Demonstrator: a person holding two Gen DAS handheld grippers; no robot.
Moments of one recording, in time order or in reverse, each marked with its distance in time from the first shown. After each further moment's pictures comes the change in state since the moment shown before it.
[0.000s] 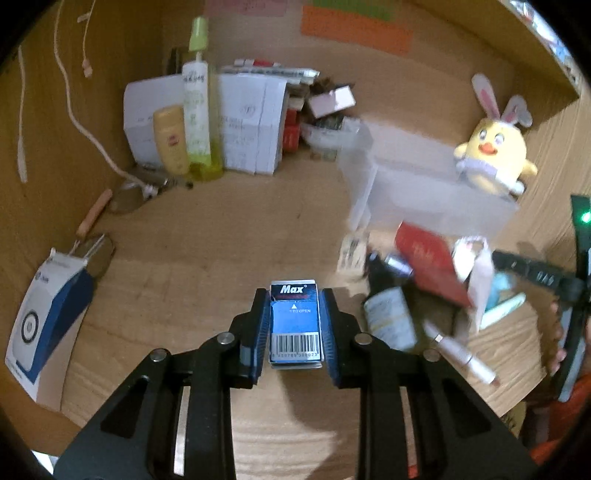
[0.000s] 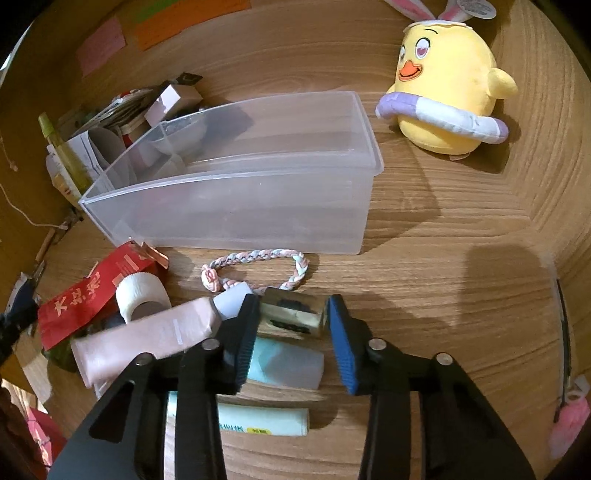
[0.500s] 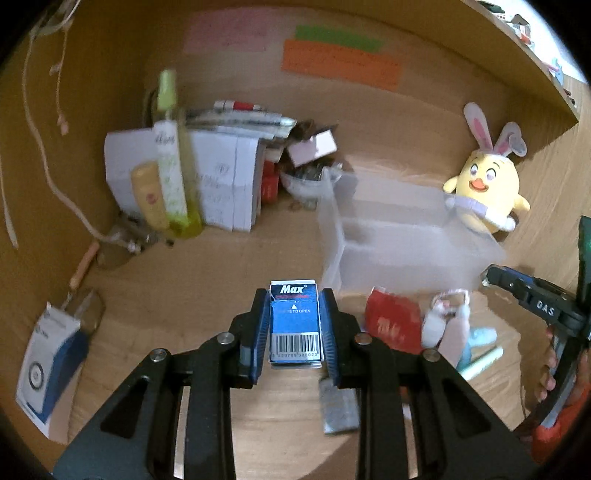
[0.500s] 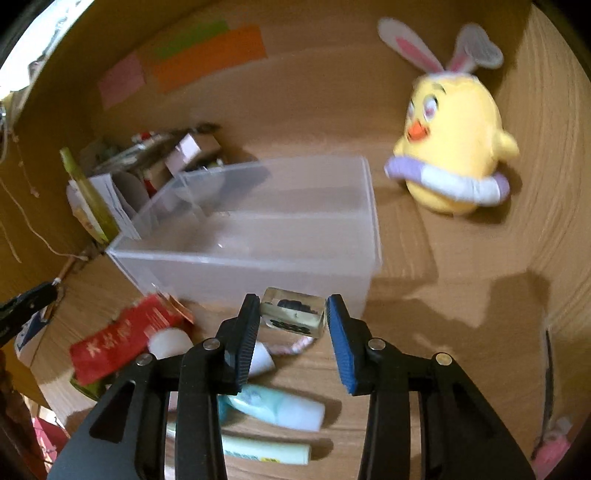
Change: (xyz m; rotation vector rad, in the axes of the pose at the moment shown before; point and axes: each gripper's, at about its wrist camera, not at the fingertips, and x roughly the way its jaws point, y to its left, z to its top) left arm -0.006 -0.033 0.056 0.015 -0.081 -0.001; right arm -0.032 0.003 0.031 -0.030 -0.143 0.062
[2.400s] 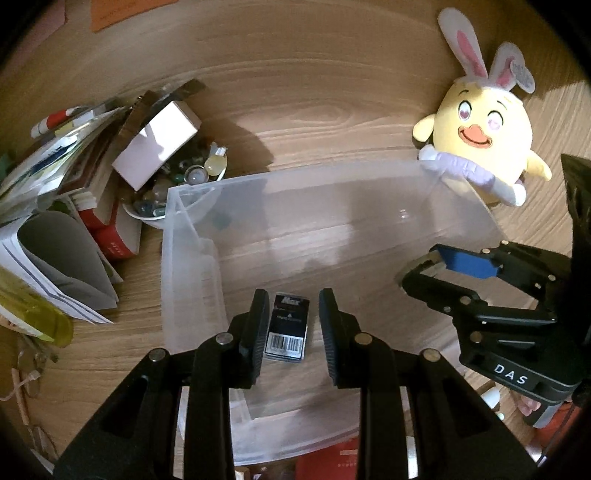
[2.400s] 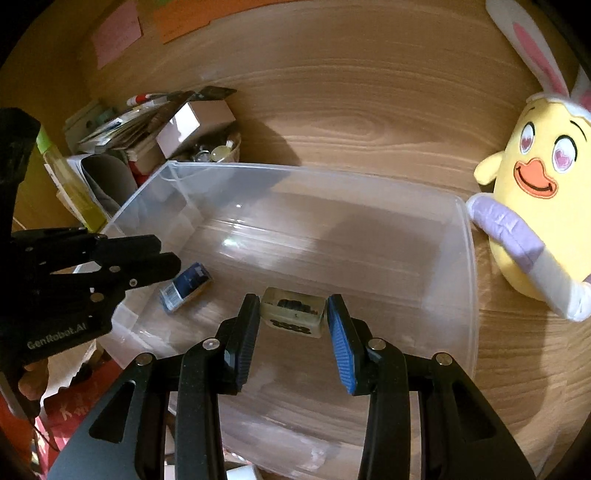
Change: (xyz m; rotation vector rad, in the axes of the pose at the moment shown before) left arm 0.165 -0.096 0.086 0.239 0.292 -0.157; right arm 0.103 0.011 0.066 -0.136 0.189 0.077
